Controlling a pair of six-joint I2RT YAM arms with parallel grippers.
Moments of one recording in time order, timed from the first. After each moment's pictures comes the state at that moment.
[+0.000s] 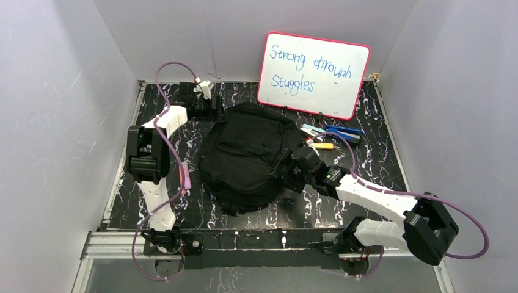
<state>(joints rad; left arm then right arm) -0.13 1.96 1.44 -0.29 0.40 -0.09 0.83 1.15 0.63 -0.24 0.01 1.21</state>
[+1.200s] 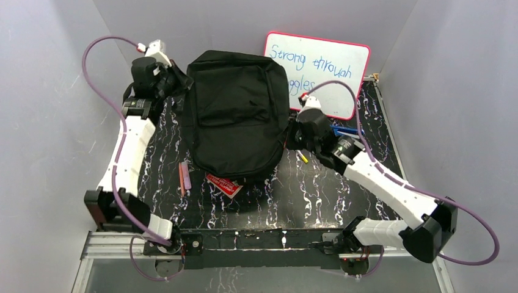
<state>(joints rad) -0.08 1.48 1.55 -0.40 0.24 -0.38 0.80 1.16 1.08 -0.44 0.18 0.68</state>
